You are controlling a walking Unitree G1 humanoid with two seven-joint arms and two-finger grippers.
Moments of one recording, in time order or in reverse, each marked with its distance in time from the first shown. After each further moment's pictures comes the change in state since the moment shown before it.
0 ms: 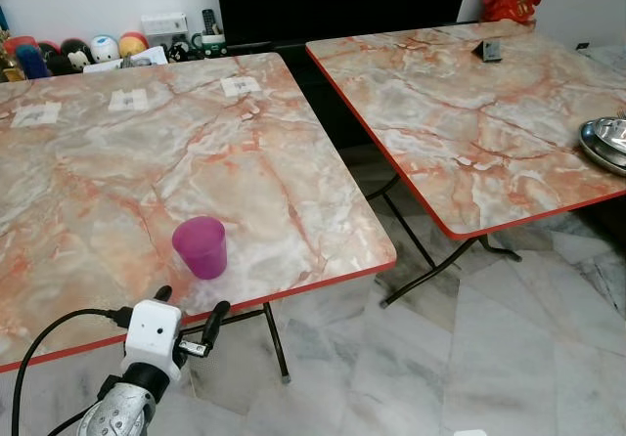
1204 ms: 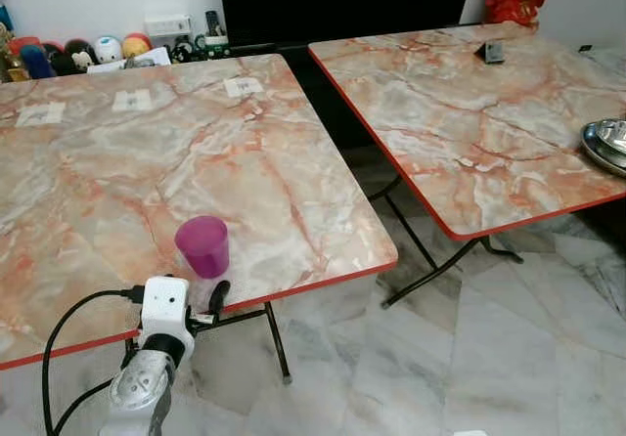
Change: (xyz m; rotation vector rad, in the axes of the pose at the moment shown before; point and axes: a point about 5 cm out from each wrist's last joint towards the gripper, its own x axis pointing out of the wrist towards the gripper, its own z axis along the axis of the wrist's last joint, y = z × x) left arm 0.042 0.001 -0.004 -0.082 0.028 0.096; right arm 0.000 0.001 -0.001 0.001 0.002 0.002
